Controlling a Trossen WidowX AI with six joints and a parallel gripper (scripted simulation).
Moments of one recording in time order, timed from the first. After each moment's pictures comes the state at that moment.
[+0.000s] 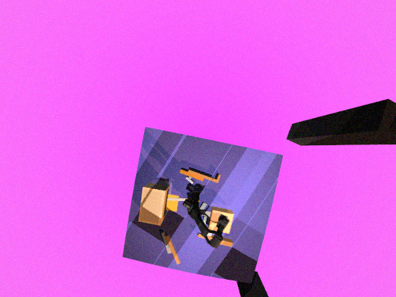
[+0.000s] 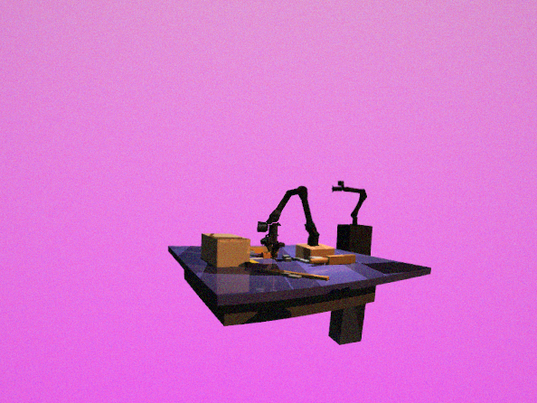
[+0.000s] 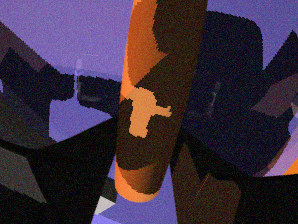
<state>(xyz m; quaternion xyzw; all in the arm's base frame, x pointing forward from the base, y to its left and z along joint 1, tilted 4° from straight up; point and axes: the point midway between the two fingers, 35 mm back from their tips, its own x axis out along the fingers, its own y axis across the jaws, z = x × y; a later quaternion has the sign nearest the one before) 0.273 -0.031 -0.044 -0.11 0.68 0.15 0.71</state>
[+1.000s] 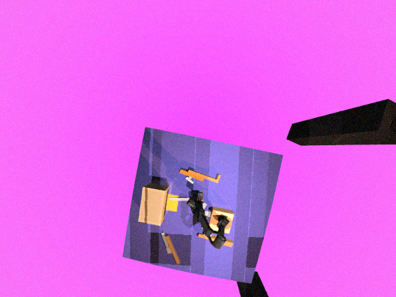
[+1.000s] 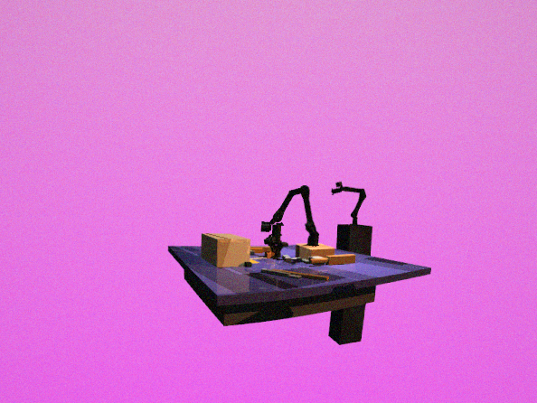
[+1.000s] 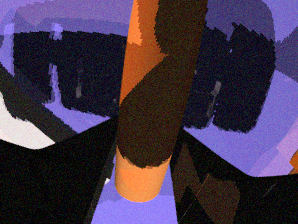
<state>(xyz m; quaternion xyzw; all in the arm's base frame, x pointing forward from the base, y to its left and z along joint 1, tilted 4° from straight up) 0.246 -0.047 -0.045 -0.12 0.68 0.15 0.71</state>
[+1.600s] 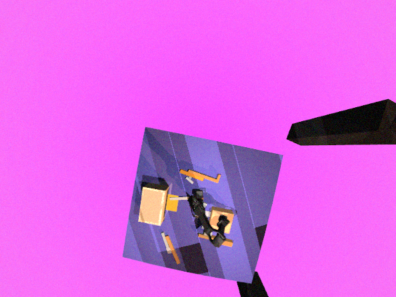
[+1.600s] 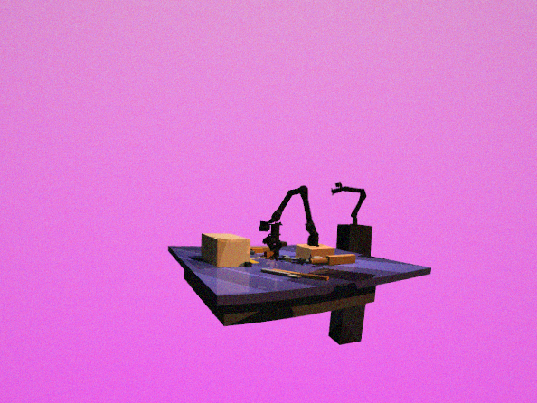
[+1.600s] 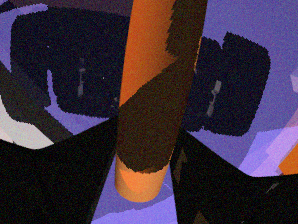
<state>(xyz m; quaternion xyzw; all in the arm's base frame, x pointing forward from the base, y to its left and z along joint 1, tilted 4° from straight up) 0.249 -0.065 -0.044 -0.14 0.68 0.18 0.70</state>
